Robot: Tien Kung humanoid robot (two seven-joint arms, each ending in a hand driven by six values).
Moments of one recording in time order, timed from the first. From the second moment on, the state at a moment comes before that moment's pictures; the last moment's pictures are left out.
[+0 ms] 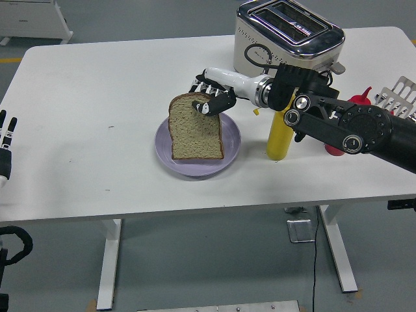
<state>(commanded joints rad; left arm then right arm) -0.06 0.15 -1.66 -1.37 0.38 0.04 -0.16 1.17 -0.18 0.30 0.99 -1.10 0.08 -0.11</state>
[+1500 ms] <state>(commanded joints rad) -0.06 0.14 -1.66 -1.37 0.39 0.04 -0.16 1.13 -0.16 0.29 0.92 -1.24 0.00 -0.05</state>
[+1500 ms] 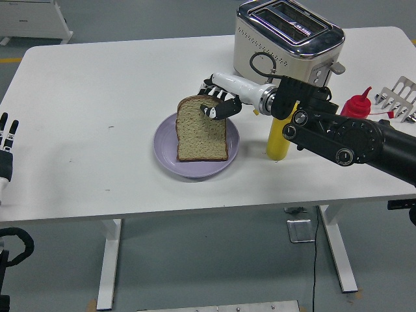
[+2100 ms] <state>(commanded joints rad) -0.06 0.14 -1.67 -1.37 0.38 0.04 -0.16 1.13 -0.17 0.30 0.93 -1.30 -0.05 -0.02</state>
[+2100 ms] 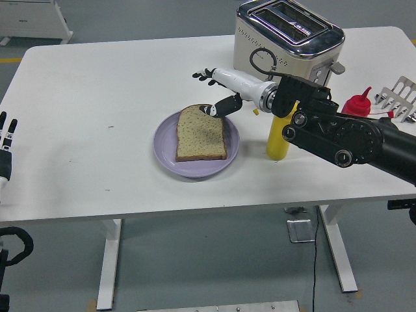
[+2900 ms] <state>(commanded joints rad) -0.06 0.15 -1.67 -1.37 0.38 0.04 -0.16 1.09 -0.40 0.73 1.32 -1.29 -0.17 0.07</state>
